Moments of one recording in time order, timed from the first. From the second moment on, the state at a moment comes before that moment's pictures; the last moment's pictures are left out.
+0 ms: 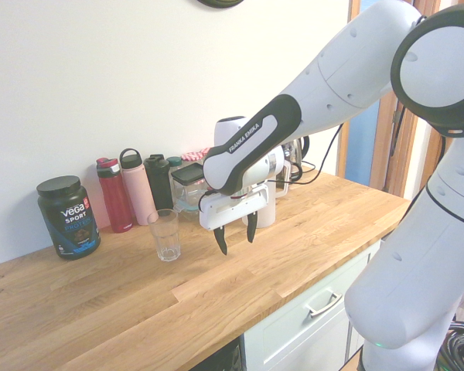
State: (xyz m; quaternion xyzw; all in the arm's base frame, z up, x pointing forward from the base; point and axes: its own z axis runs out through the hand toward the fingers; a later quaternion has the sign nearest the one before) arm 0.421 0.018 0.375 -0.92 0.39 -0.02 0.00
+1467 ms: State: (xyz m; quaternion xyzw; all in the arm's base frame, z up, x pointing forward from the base) arm 0.408 -0.146 0.628 -0.99 0.12 -0.09 -0.06
